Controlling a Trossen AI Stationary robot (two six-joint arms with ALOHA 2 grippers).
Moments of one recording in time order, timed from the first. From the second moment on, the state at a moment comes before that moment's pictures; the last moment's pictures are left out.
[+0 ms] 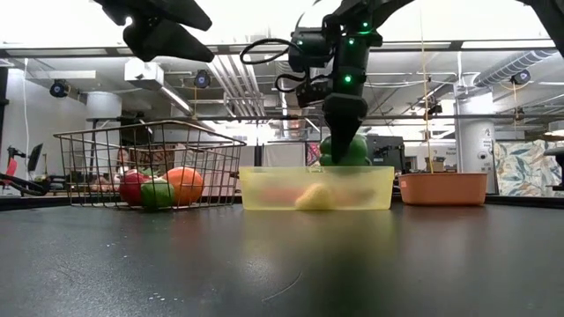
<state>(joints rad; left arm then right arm) -0.48 1.30 0.84 -0.17 -0.56 -0.45 -0.28 1.90 1.52 -0.95 0.12 -0.17</state>
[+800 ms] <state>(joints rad) -0.48 1.32 0.84 -0.16 -0.57 -0.47 -0.22 1.77 1.54 -0.99 0.11 0.12</state>
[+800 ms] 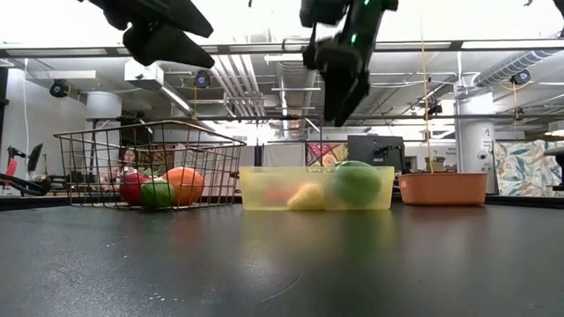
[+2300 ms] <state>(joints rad) -0.48 1.38 0.84 -0.03 -0.57 -0.45 0.63 1.70 1.30 -1.34 -0.03 1.54</state>
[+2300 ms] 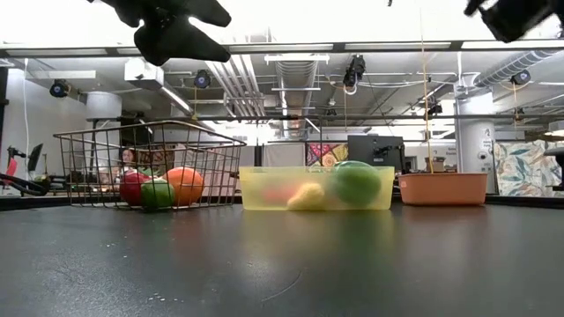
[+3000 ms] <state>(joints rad) -0.48 1.38 0.84 -0.02 -0.57 -0.41 0.64 1.51 0.88 -1.11 -0.14 1.71</state>
